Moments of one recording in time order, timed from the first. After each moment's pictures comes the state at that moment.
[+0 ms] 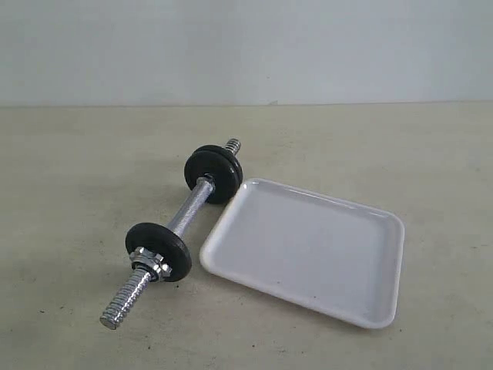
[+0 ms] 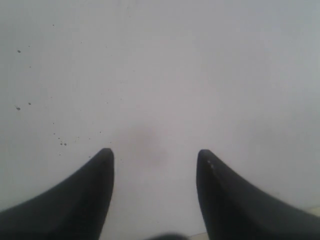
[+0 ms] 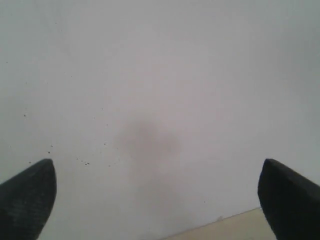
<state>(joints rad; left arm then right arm) -0.08 0.11 -0.32 1.30 -0.29 -1.41 0.45 0.37 -0.39 1.02 -0.28 -0.52</state>
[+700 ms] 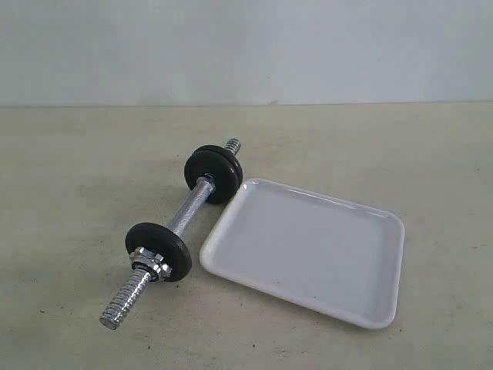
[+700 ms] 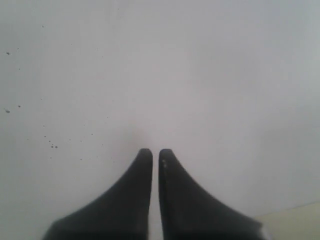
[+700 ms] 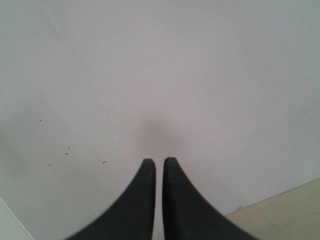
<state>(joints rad) -0.08 0.11 -0.32 1.30 -0.32 -1.41 0.45 0.37 -0.39 0.99 -0.25 -0.38</state>
